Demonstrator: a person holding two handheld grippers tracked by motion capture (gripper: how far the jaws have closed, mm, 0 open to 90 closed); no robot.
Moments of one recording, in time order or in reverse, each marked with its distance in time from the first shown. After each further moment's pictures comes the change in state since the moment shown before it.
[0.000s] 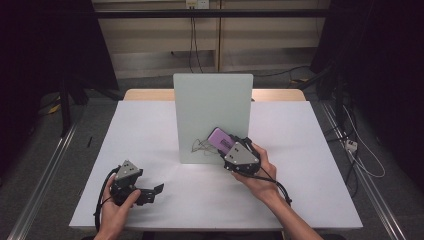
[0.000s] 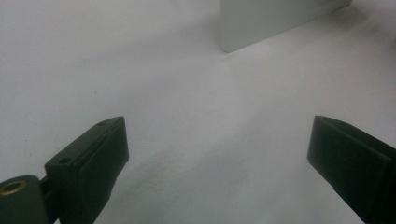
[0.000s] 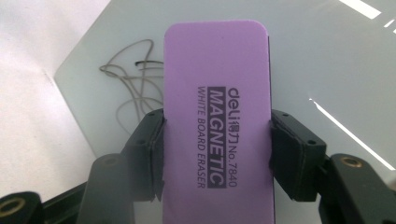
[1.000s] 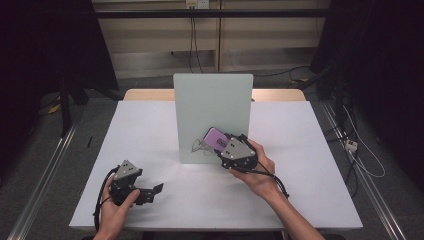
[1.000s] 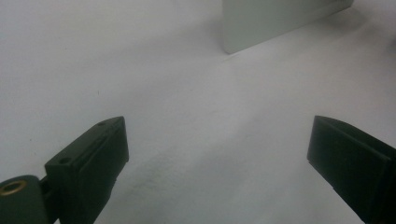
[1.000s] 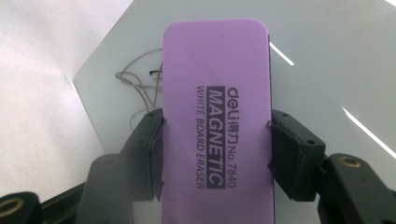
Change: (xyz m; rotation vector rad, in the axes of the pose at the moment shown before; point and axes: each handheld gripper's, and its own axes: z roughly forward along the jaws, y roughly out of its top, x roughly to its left) left arm 0.001 0.000 -0.002 0.006 0.005 0.008; right arm -0.007 0.013 0.006 0.029 0.081 -0.025
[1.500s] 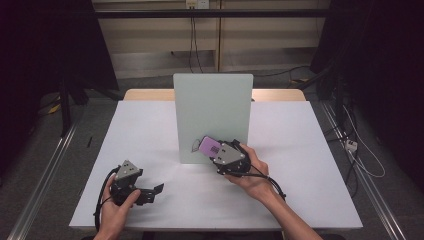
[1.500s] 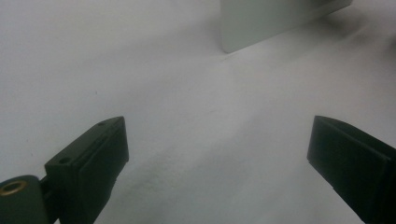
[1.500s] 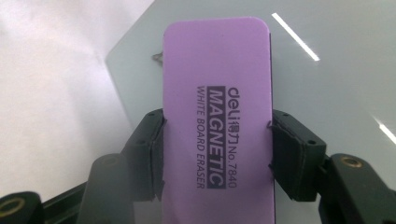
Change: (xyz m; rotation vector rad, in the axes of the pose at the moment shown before) left arm -0.001 0.000 0.002 -0.007 -0.004 -0.010; right arm 0.017 0.000 0.012 0.061 0.095 -0.053
